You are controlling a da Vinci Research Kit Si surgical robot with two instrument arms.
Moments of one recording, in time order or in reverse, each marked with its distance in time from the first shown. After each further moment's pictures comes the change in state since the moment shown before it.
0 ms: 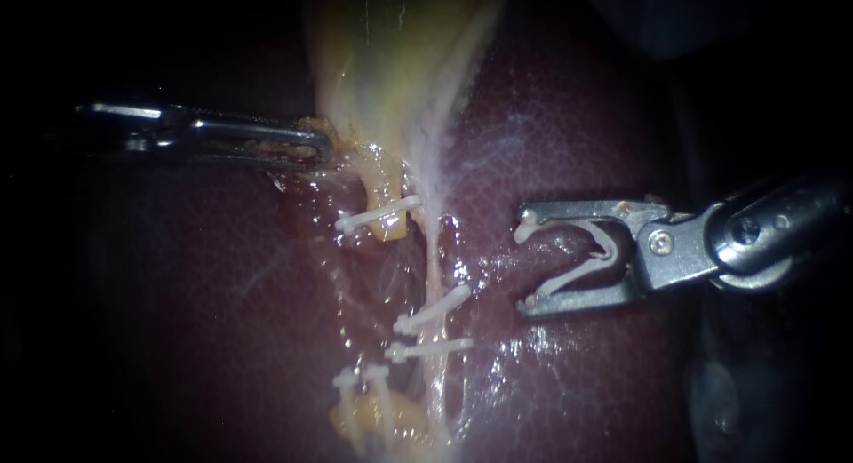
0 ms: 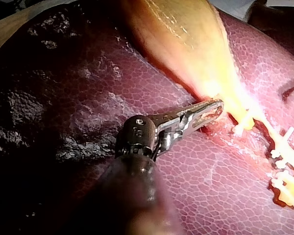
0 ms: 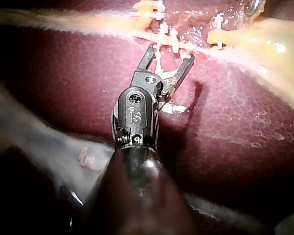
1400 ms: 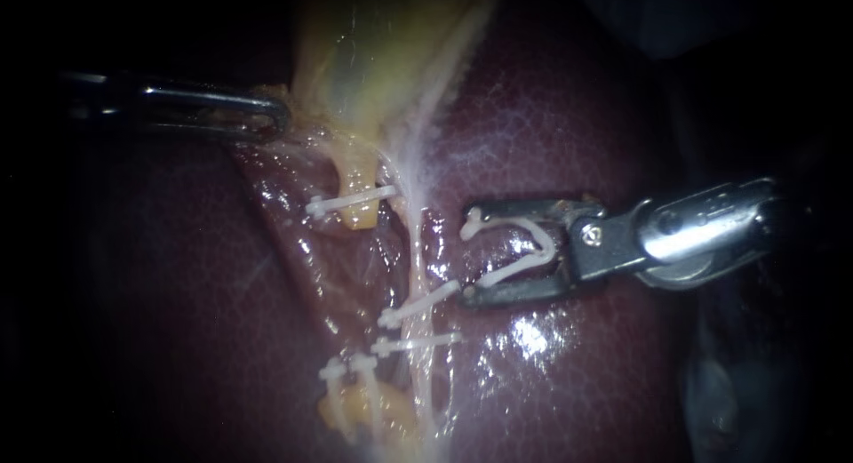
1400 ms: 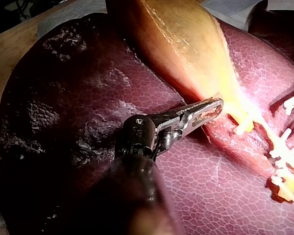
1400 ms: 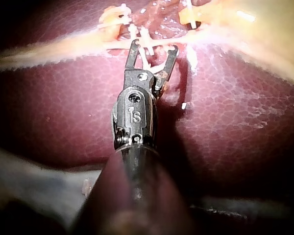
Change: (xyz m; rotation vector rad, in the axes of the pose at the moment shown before) right arm -0.002 0.001 0.007 0.054 0.021 0.230; left arm -0.003 -0.001 -0.005 -0.136 0.094 -0.038
